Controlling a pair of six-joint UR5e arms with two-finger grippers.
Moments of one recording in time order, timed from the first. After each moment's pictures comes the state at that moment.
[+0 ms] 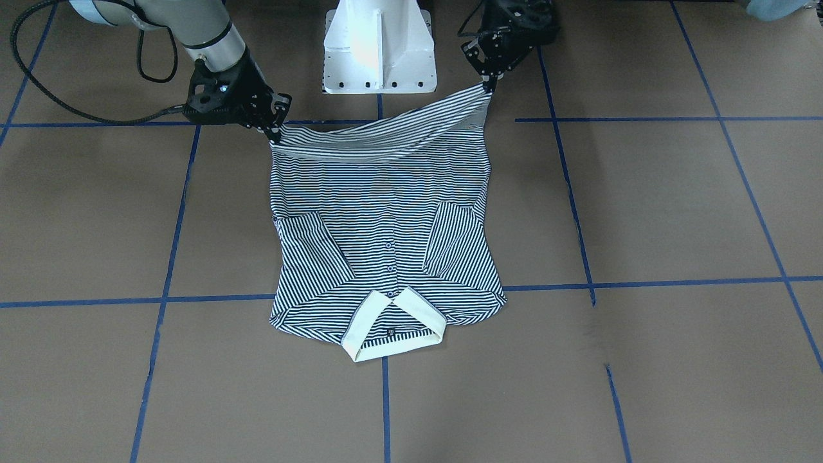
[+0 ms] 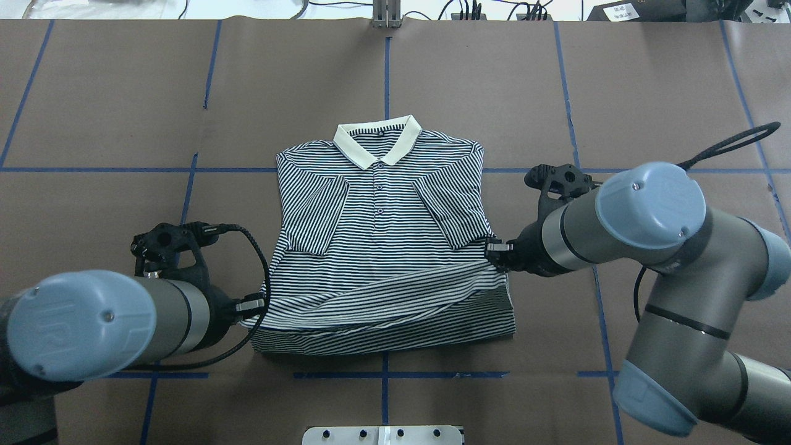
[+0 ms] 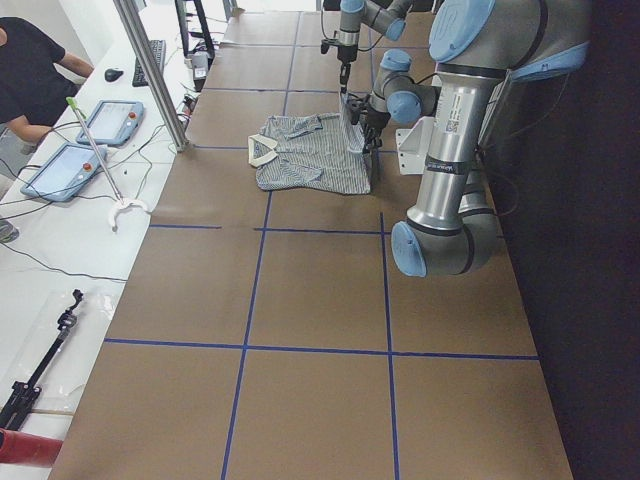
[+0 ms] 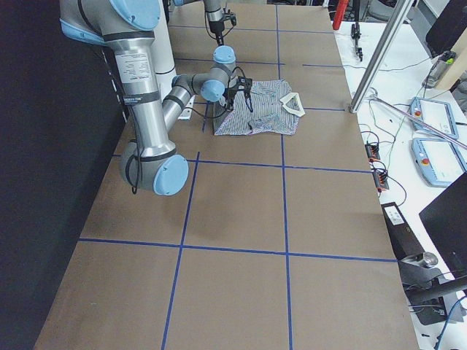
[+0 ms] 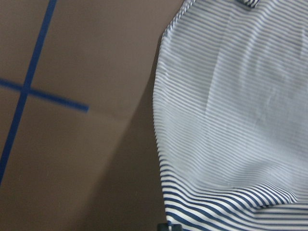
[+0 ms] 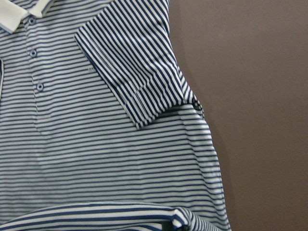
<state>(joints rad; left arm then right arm) -0.33 -1.90 -2.30 -1.36 -1.60 -1.58 0.55 -1.26 2.06 -1.44 1.91 1.40</state>
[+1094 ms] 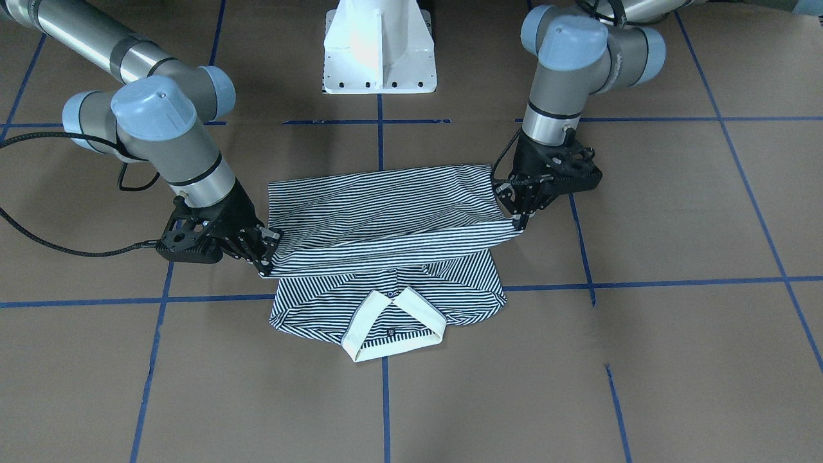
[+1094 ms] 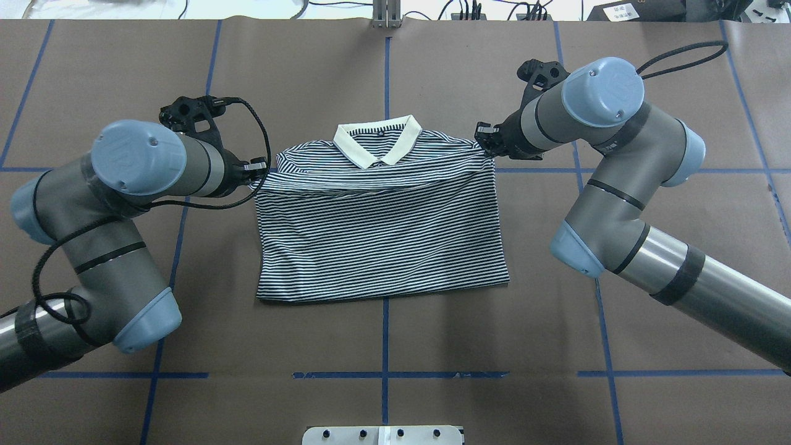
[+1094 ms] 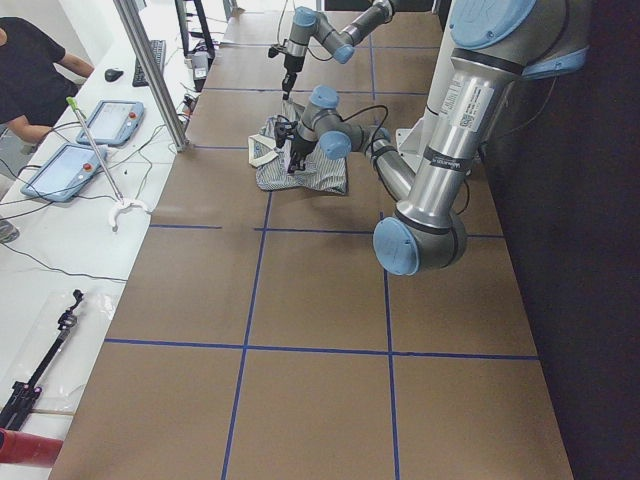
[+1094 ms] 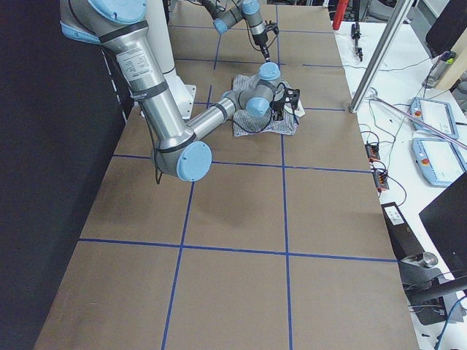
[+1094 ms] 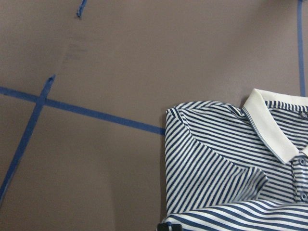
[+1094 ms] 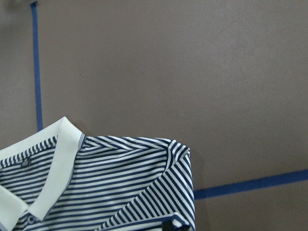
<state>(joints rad) -0.65 -1.99 -1.76 -1.88 -1.67 -1.38 0.76 -1.05 1.54 -1.08 1.90 1.37</state>
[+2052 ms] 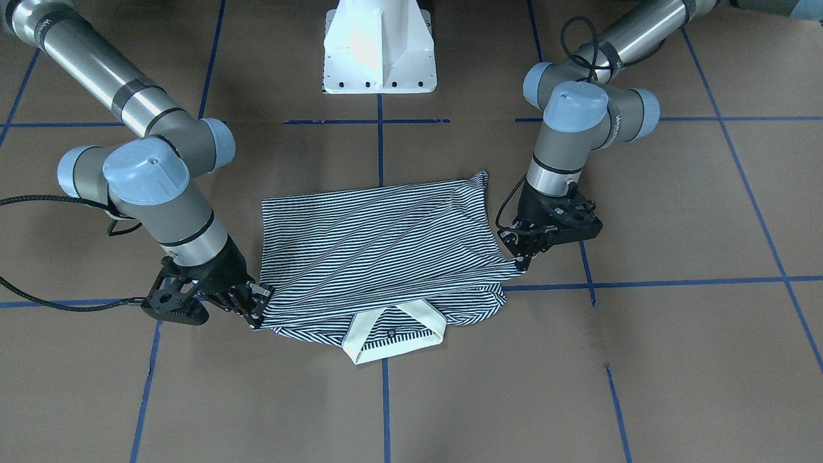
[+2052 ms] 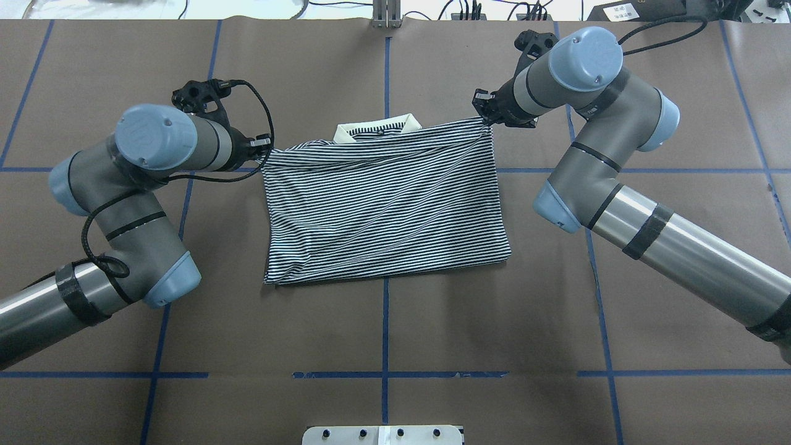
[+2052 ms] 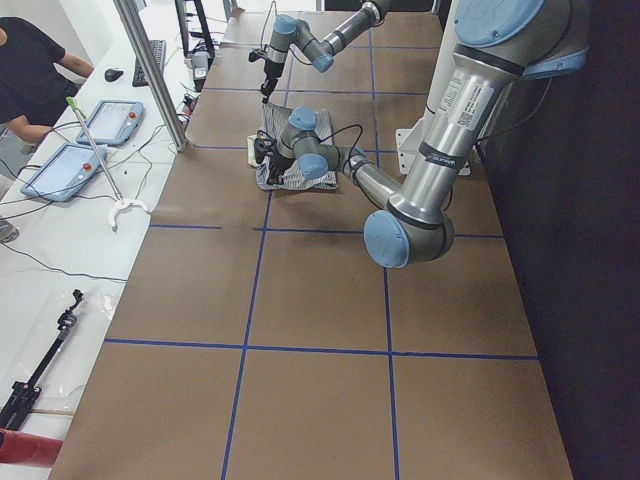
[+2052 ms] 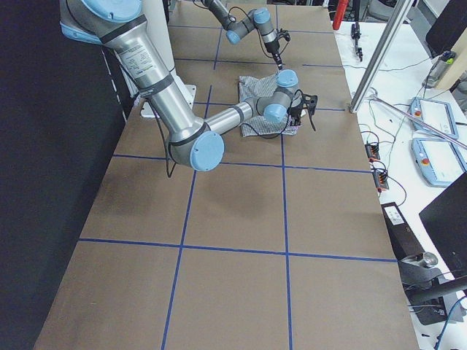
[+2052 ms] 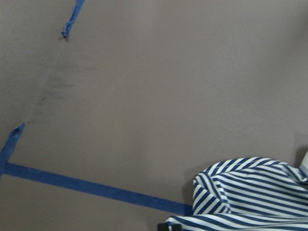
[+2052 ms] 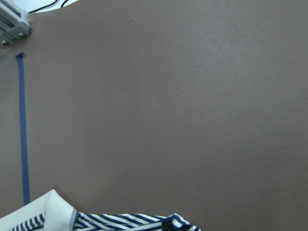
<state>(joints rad) -0.72 -2.07 -1.55 -2.06 -1.67 -1.38 0.81 -0.93 1.32 -0.99 1.90 1.38</state>
